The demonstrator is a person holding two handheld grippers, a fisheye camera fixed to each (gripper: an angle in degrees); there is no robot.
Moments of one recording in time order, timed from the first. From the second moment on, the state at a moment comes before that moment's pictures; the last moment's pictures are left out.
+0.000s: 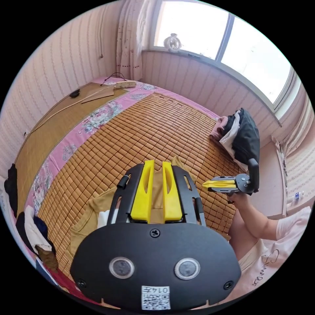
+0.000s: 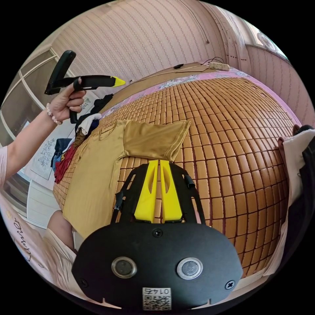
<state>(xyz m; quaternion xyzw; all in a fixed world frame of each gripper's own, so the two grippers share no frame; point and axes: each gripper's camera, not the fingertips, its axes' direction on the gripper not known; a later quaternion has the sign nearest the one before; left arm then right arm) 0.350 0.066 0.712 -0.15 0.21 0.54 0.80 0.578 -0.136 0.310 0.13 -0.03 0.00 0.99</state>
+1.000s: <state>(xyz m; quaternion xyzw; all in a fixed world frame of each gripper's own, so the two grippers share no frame) -0.282 -0.052 0.664 -0.11 0.14 0.11 0.98 0.071 -0.441 0.519 -0.13 -0.04 -0.34 0.93</state>
